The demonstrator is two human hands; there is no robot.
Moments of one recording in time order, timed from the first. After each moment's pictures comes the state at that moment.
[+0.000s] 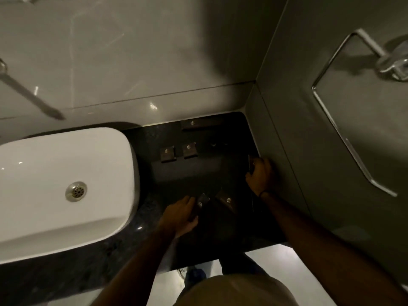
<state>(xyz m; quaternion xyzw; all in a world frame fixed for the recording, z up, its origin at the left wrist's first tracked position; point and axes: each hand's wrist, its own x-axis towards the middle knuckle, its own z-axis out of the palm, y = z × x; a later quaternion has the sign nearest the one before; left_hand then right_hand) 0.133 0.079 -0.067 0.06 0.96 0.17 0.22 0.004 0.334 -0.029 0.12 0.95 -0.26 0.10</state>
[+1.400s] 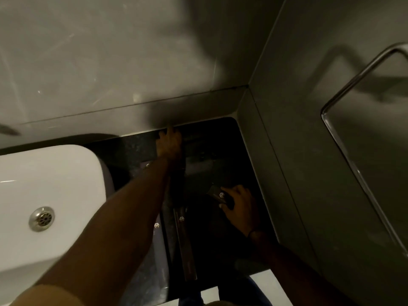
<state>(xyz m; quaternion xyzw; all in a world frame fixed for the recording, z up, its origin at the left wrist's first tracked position) -0.132 0.085 -0.048 -0.06 0.98 0.06 0.18 0.031 0.331 -0.074 -0.02 0.95 -0.26 0.17</state>
